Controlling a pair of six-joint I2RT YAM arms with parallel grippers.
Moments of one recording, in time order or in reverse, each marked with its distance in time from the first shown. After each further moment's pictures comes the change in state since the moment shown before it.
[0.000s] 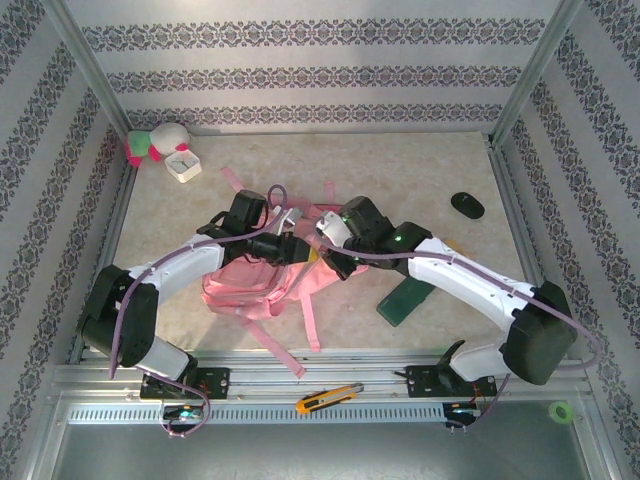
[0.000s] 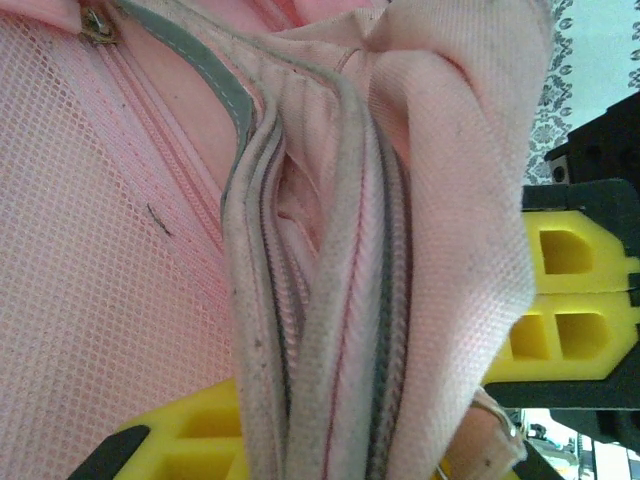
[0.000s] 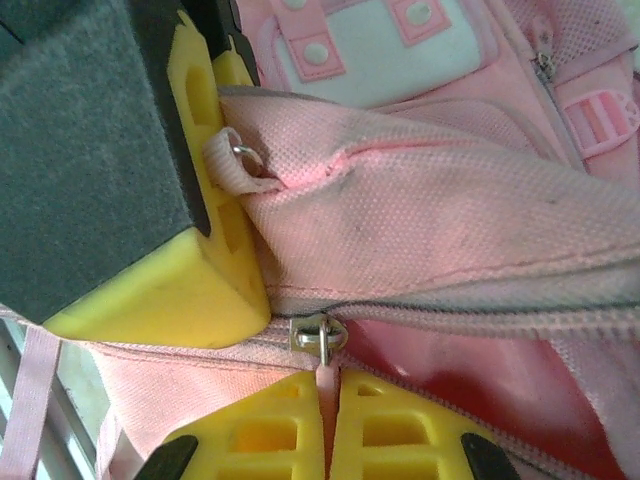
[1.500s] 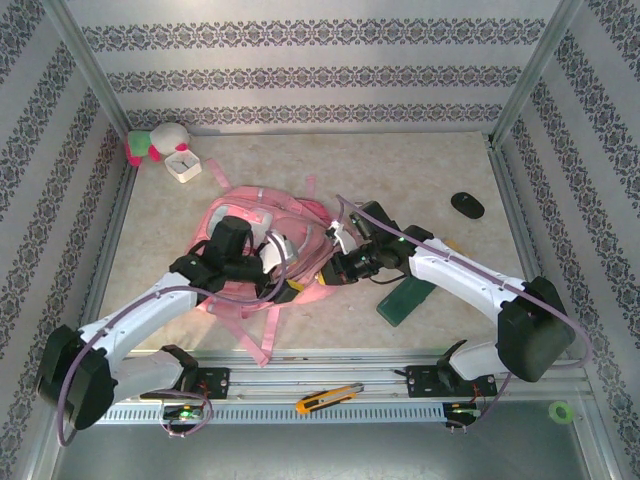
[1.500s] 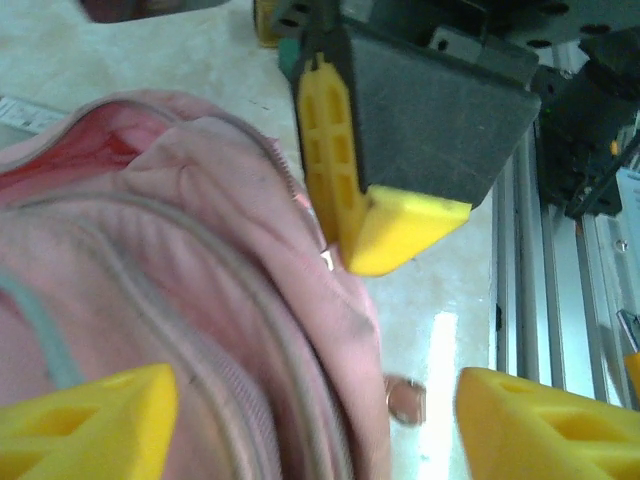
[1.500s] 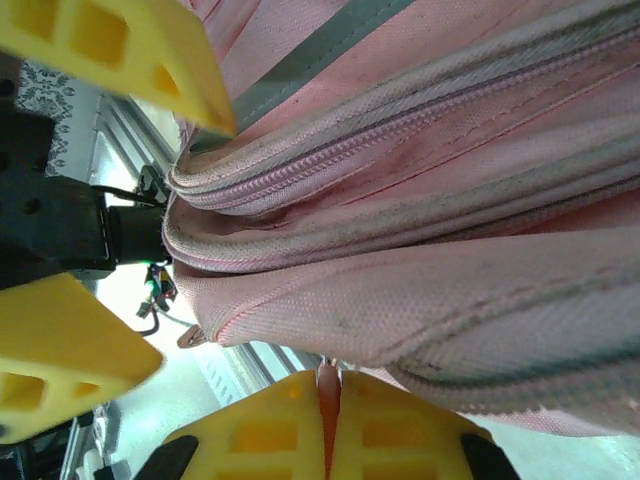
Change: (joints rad) left arm -0.105 -0.349 -0.198 -0.051 -0.303 0.927; right arm -0.089 0.013 -0.130 0.076 -0.497 0.475
